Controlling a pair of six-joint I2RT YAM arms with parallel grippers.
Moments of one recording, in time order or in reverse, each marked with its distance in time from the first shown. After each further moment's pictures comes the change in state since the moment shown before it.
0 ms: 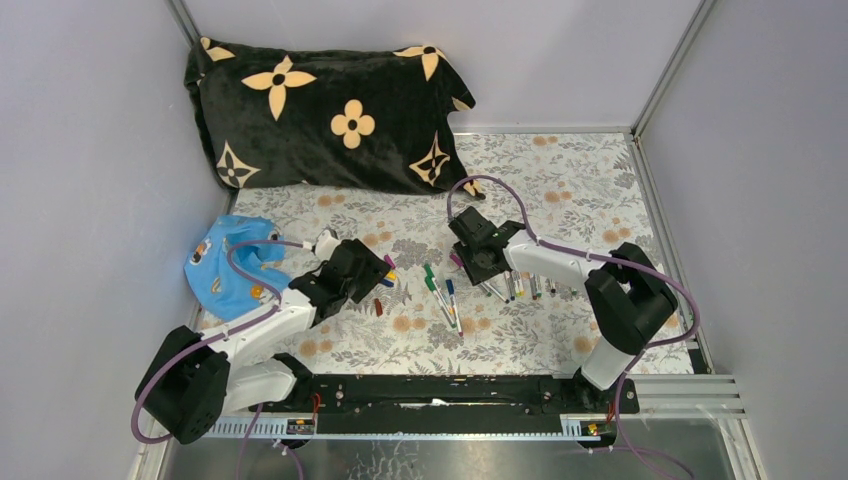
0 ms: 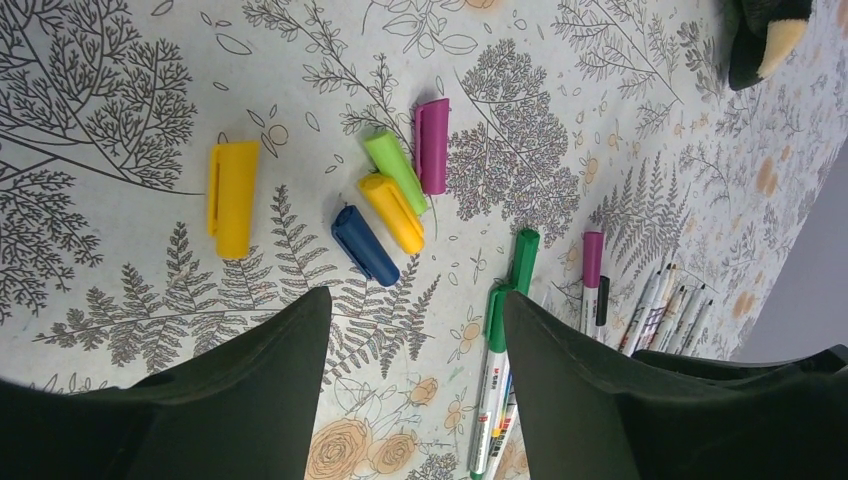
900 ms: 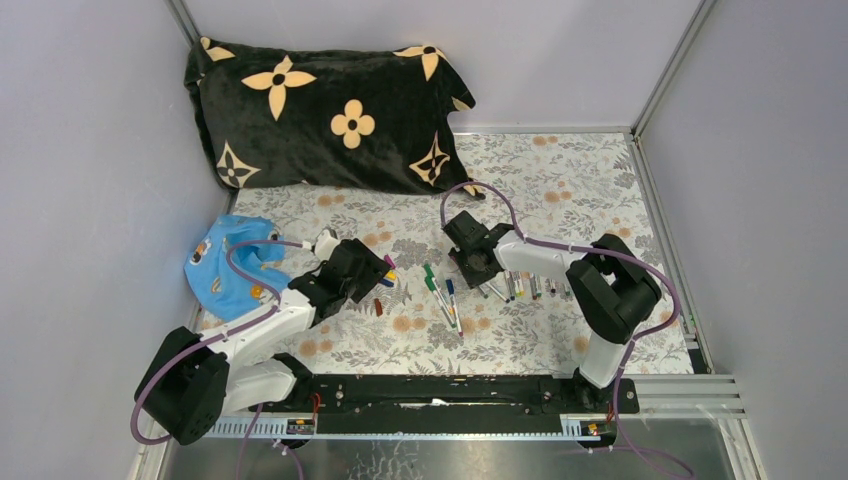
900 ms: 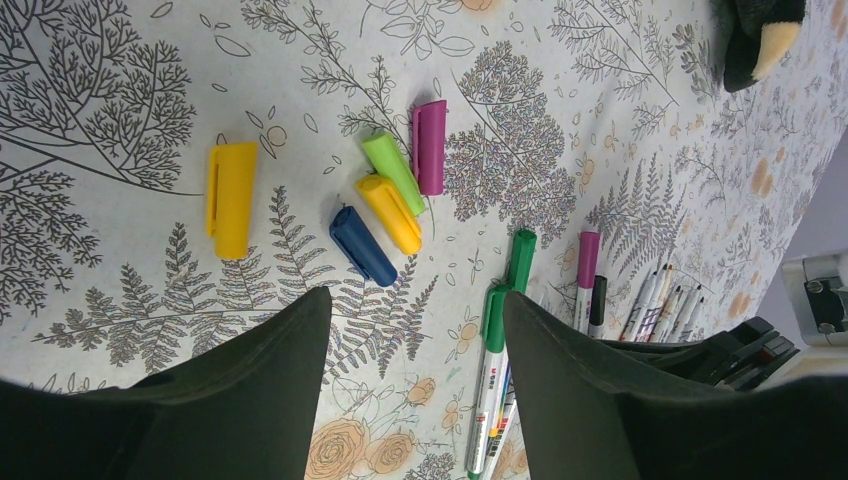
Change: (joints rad) left arm 0.000 -0.005 0.000 0.001 0.001 -0.002; right arm 0.005 0.090 0.004 0.045 -0.071 -0.001
